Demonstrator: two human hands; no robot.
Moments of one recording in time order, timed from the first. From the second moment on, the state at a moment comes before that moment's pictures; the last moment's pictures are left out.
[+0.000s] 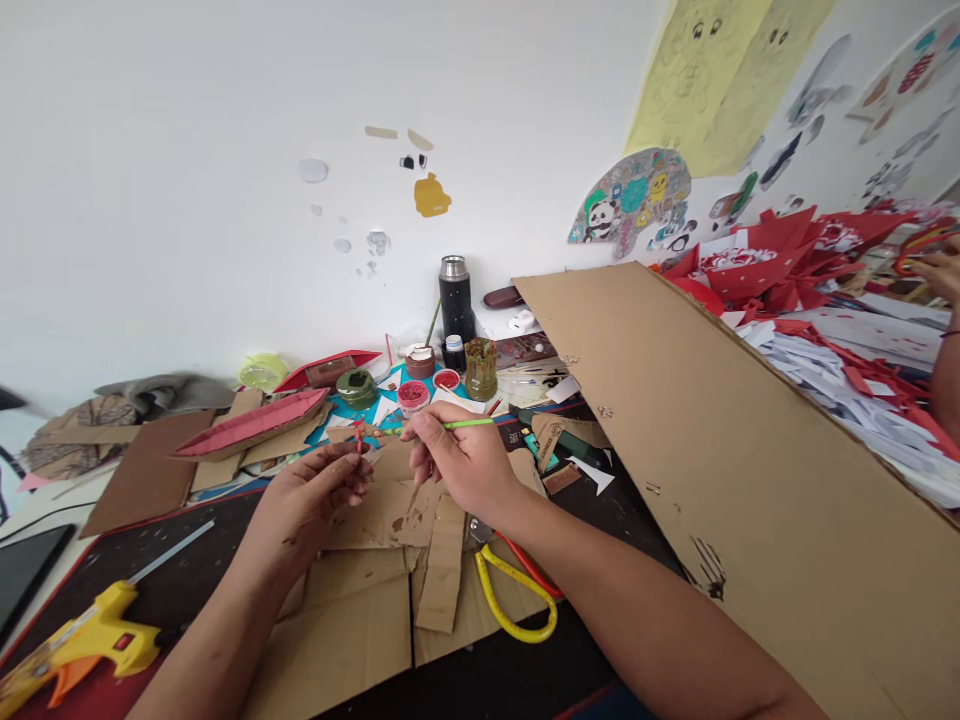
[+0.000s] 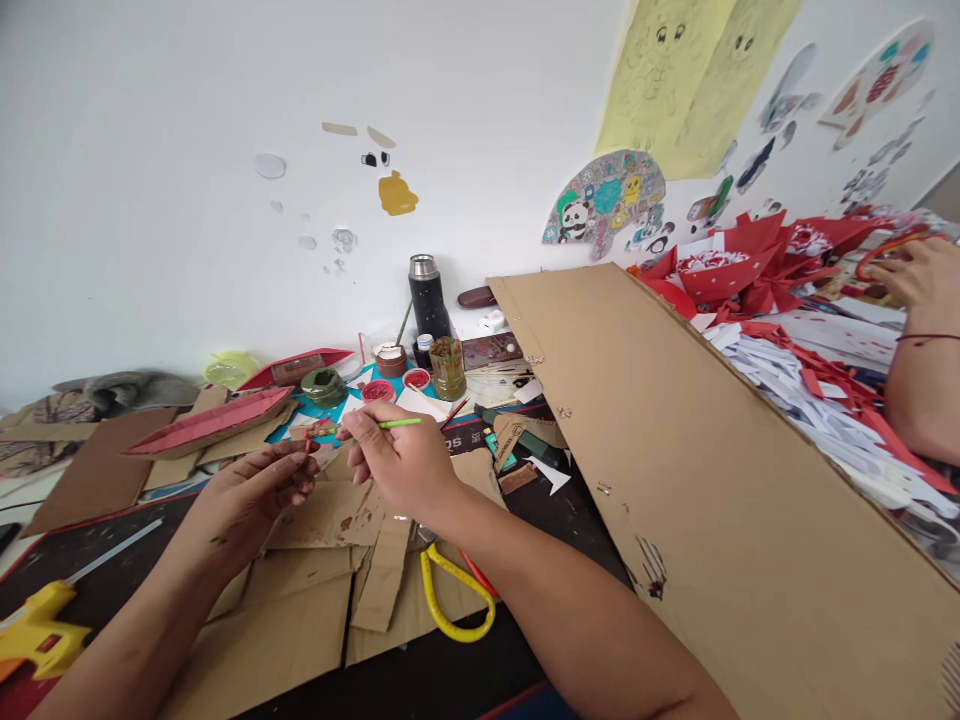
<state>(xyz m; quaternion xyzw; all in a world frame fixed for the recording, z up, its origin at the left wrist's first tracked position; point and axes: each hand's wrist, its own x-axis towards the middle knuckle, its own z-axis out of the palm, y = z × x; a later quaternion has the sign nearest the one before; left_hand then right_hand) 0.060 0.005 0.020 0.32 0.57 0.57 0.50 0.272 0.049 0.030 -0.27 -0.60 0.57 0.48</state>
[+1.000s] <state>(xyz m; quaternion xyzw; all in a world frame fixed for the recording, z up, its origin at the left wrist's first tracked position) 0.066 0.006 0.028 0.36 0.62 0.54 0.44 0.270 0.052 0.022 -0.28 -0.65 0.51 0.49</state>
